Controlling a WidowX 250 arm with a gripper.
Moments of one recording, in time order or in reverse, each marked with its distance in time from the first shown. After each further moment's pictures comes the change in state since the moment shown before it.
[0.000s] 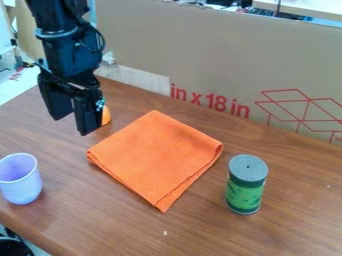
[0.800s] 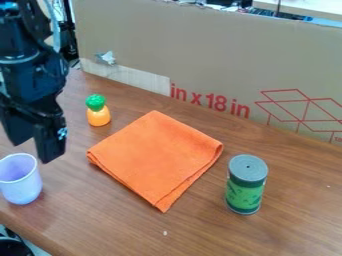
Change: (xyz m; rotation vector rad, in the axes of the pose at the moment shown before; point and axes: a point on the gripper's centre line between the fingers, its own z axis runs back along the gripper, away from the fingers) arm -0.054 0.007 -0.011 0.045 0.072 0.077
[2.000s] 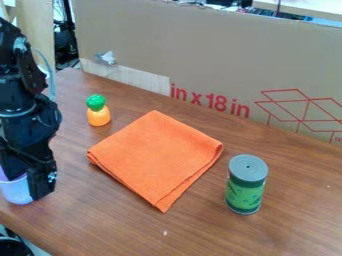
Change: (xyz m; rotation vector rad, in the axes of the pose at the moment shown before) arm -0.003 0.017 -0.060 0.018 0.011 -0.037
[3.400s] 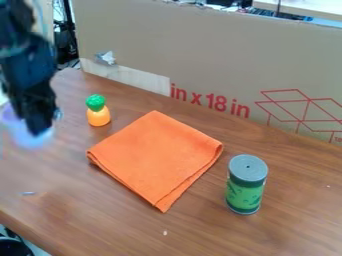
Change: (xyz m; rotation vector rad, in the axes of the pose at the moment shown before) arm 0.038 0.023 0.057 -0.034 -0.166 0.044
